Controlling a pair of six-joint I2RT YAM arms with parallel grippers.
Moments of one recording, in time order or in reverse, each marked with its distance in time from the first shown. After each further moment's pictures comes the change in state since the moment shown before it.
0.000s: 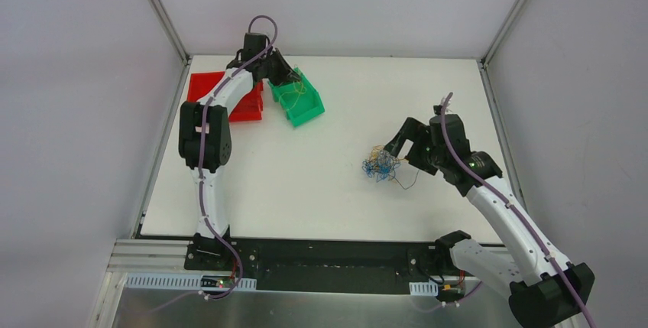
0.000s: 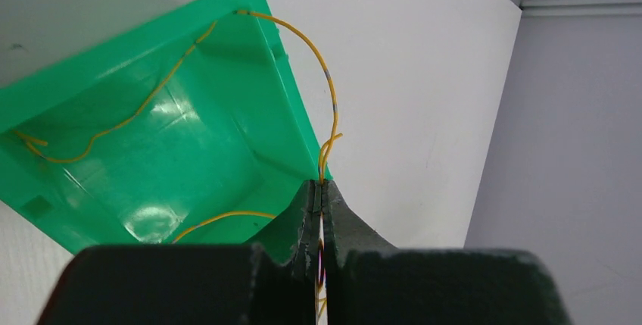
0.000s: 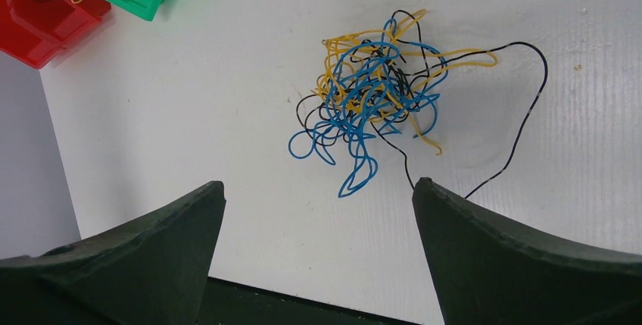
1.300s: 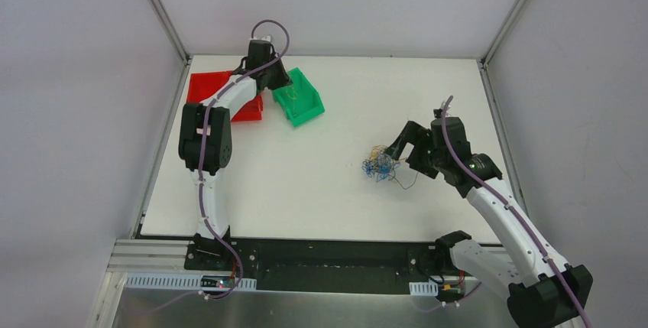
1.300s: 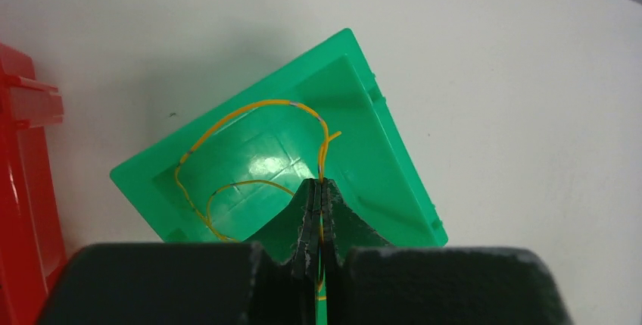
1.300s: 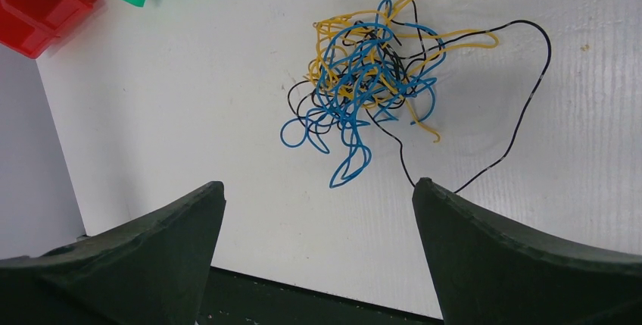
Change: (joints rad) left arm -0.021 -0.035 -0.127 0.134 -0.244 0.224; right arm -0.028 -0.016 -0.032 -0.007 -0.046 0.000
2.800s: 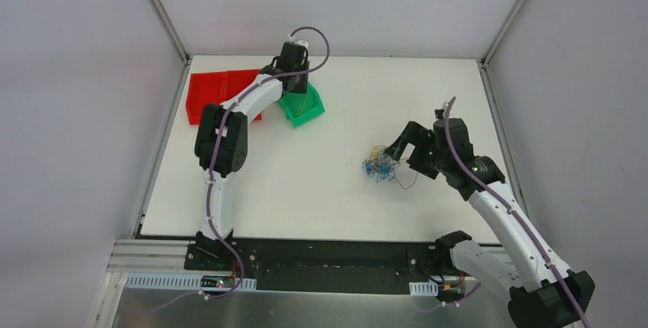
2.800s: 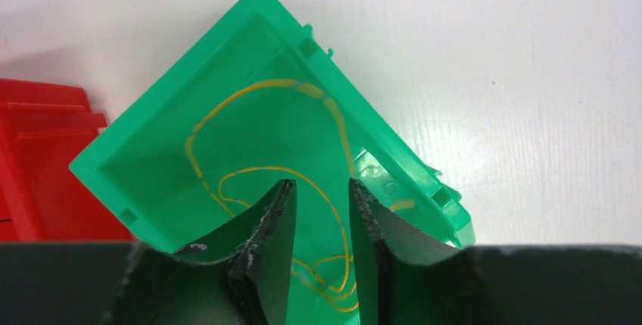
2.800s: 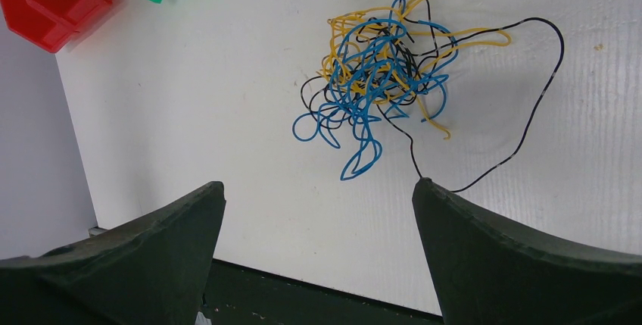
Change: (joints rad) left arm -0.190 0.040 0.108 -0.188 -0.347 0.396; right arm 0.000 -0.025 0.000 -0.001 -0.024 0.005
